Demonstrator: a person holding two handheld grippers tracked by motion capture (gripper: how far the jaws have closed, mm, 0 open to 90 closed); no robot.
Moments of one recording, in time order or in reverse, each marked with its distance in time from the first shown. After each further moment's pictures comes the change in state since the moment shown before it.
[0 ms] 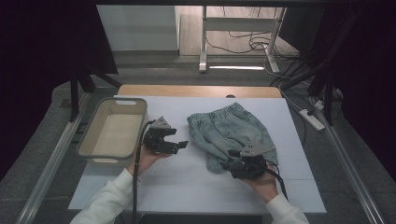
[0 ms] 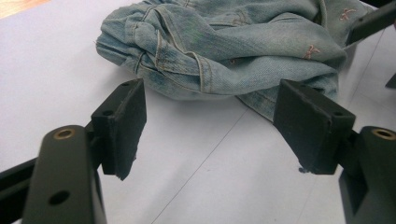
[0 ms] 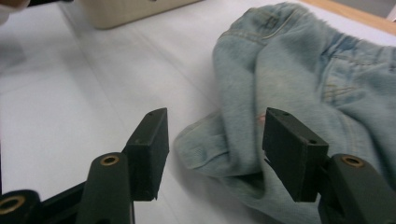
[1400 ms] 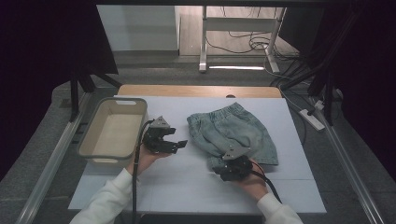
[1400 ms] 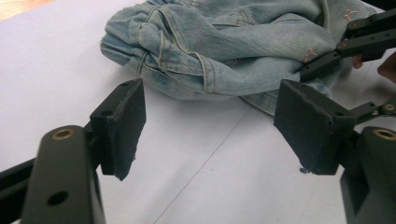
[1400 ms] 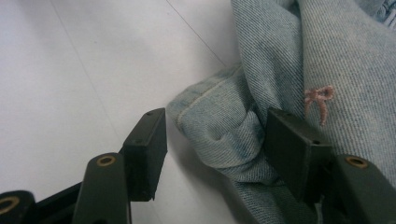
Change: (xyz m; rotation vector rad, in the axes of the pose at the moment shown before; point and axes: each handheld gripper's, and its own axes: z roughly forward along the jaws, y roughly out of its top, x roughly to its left) left arm 0.002 0.000 -0.001 0.002 0.000 -0.009; right arm 0.005 -0.011 0.048 0.197 -0.045 -0.095
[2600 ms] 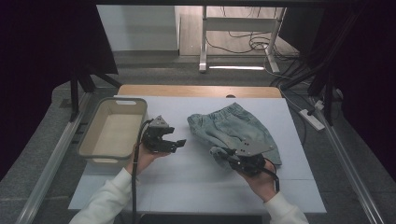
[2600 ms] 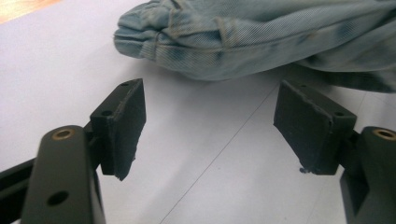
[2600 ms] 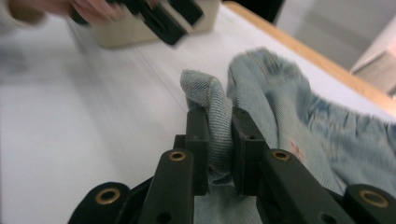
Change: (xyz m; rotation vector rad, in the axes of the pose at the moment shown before) left arm 0.004 -0.001 -0.002 0.000 0.025 -0.001; right arm 0.009 0.039 -0.075 -0.271 -0.019 -0.051
